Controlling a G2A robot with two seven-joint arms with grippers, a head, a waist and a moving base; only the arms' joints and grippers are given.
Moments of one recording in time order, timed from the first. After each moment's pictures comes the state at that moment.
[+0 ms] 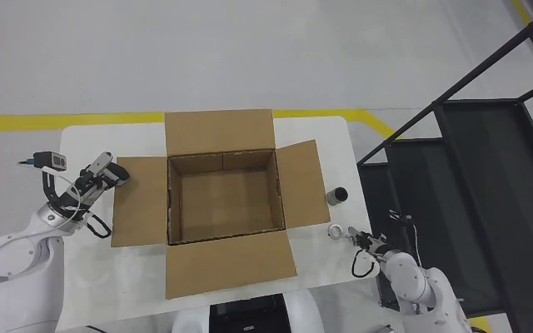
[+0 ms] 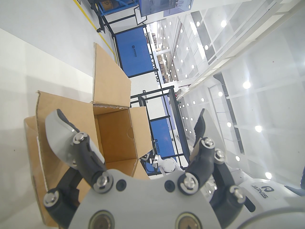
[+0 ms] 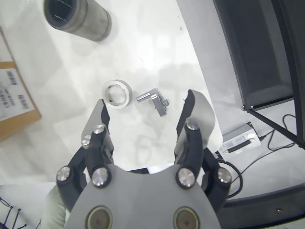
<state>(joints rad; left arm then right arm) 1.43 -1.09 -1.76 -1.51 -0.36 -0.39 -0.91 -1.99 -1.34 1.82 -1.89 -0.78 0.09 0.63</state>
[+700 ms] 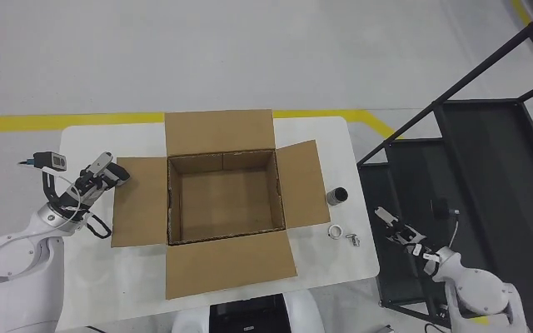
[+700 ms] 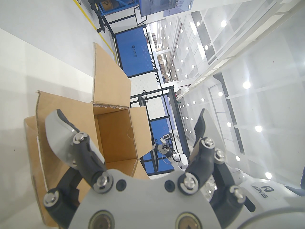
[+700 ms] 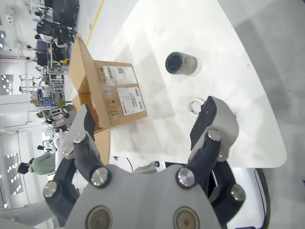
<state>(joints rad) 1.43 -1.09 -1.76 -1.51 -0.36 -0.39 -0.91 -2.04 -1.32 2.07 -1.94 -0.17 -0.14 0.84</state>
